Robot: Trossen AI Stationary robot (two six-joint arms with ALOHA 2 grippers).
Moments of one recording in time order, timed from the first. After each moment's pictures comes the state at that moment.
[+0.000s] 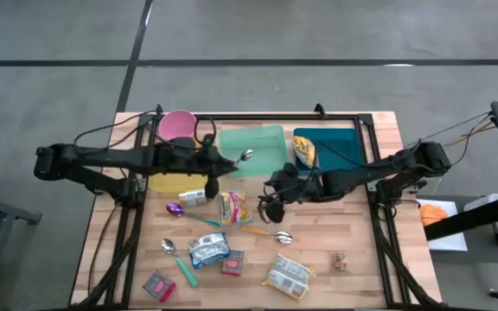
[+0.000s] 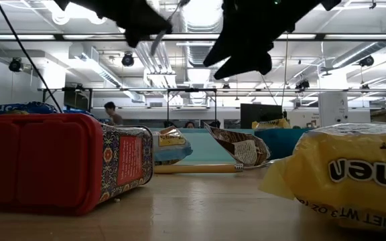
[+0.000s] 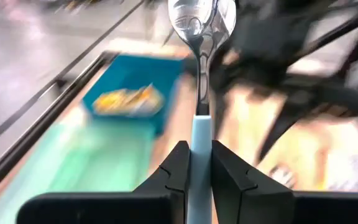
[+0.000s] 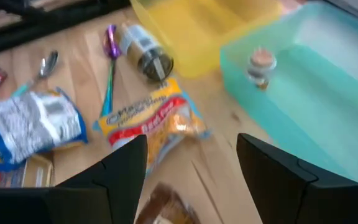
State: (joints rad) left arm 0.08 1.17 0.87 -0.11 -0.06 -0.06; right arm 0.18 1.54 1.00 -0.14 0.36 0.50
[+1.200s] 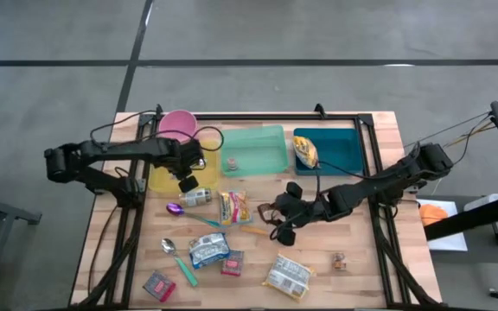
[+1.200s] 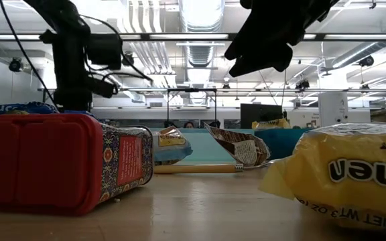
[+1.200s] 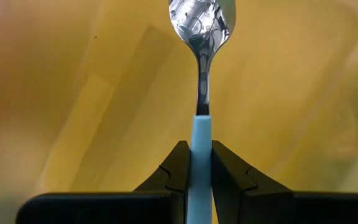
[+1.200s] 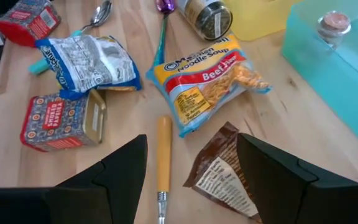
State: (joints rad) left arm 0.37 1.33 0.73 -0.84 -0.16 -0.13; right arm 0.35 1.54 0.97 -0.17 0.36 0.53
